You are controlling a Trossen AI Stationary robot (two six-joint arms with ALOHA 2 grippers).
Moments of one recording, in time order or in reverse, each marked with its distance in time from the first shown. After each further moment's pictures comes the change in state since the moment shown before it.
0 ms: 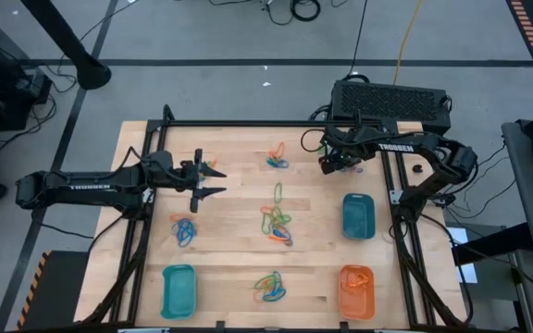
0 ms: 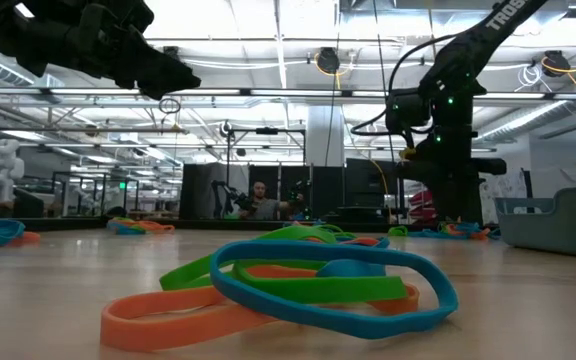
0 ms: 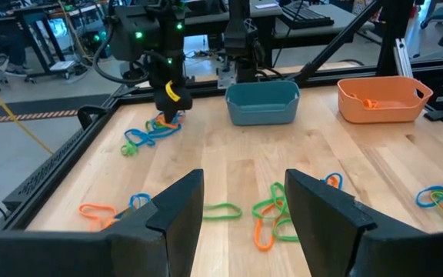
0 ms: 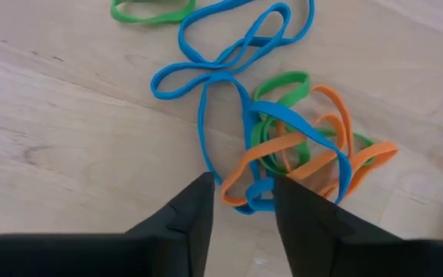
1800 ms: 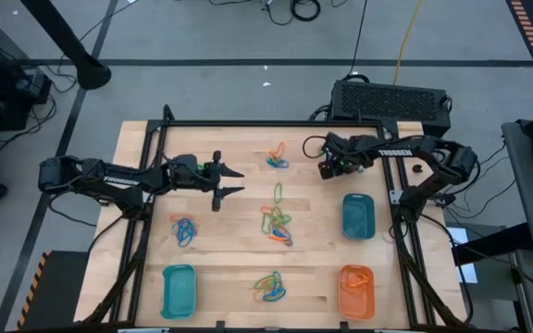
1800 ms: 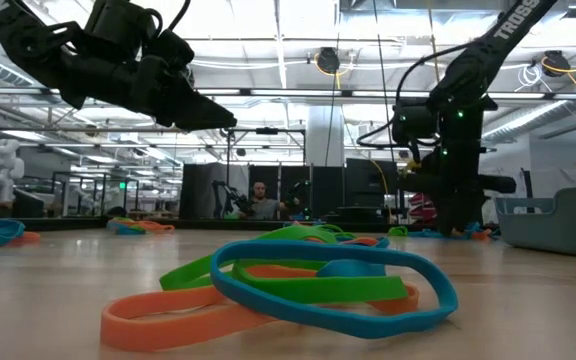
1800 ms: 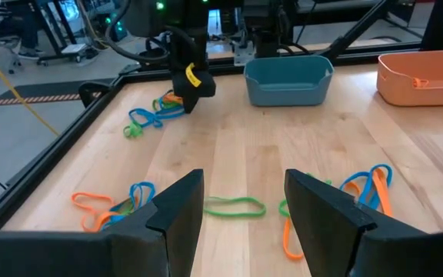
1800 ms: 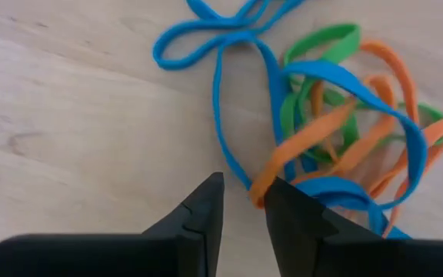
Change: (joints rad) left arm 0.002 0.422 0.000 0.386 -0.049 0.000; right arm 0.016 0.000 -0.127 0.157 -0.047 0.071
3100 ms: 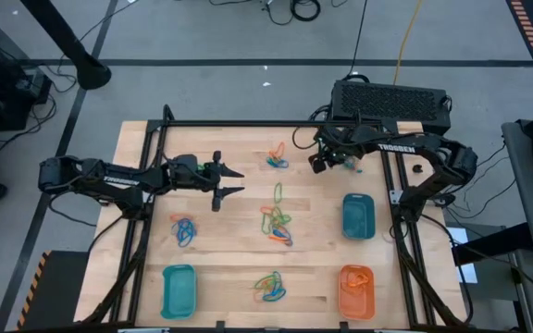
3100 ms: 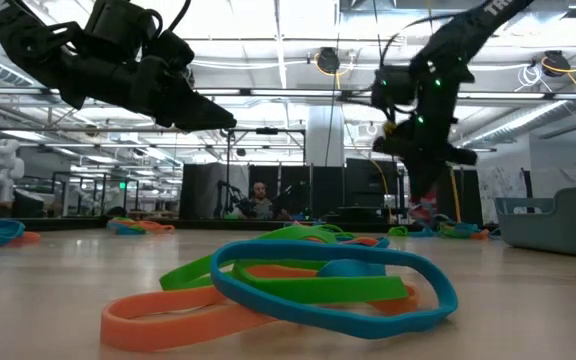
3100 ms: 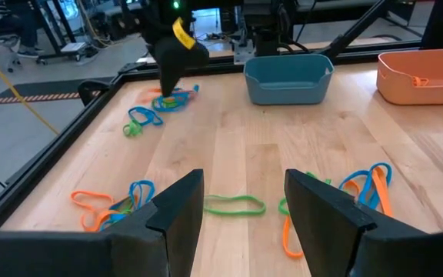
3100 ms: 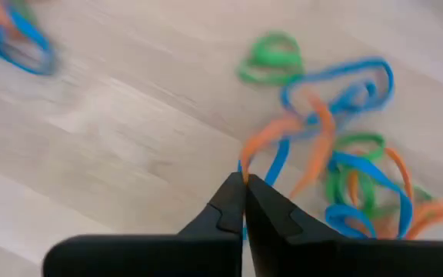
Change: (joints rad) left arm 0.000 0.000 0.000 -0.005 0.000 -0.001; right arm 0.059 -0.010 0.231 -0.109 -0.002 -0.148
